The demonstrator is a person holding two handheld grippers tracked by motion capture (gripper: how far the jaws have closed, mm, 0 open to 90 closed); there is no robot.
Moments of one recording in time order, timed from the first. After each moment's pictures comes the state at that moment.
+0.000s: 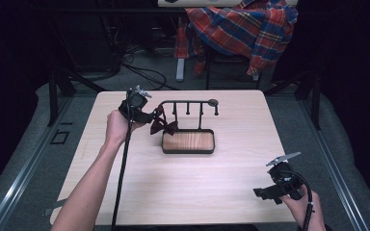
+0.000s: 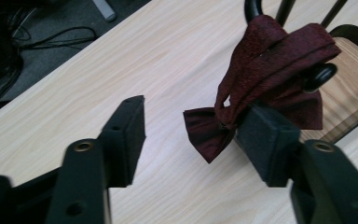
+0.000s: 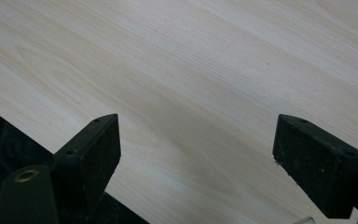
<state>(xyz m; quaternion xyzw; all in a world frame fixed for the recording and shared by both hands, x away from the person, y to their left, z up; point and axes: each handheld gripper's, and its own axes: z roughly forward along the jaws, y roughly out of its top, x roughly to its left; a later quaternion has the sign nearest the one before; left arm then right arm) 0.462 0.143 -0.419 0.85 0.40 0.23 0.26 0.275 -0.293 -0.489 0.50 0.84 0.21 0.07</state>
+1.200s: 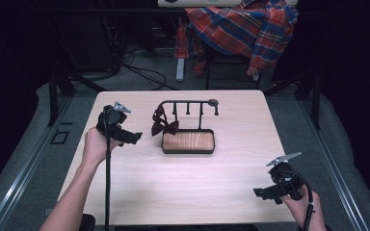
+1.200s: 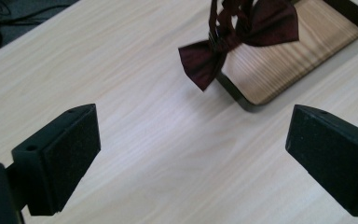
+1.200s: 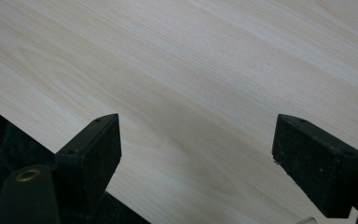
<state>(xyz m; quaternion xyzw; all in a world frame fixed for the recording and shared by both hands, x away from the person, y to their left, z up) 0.399 0.195 -0.423 0.85 0.41 0.19 0.27 0.274 -0.294 -0.488 0.50 0.84 0.21 0.07</state>
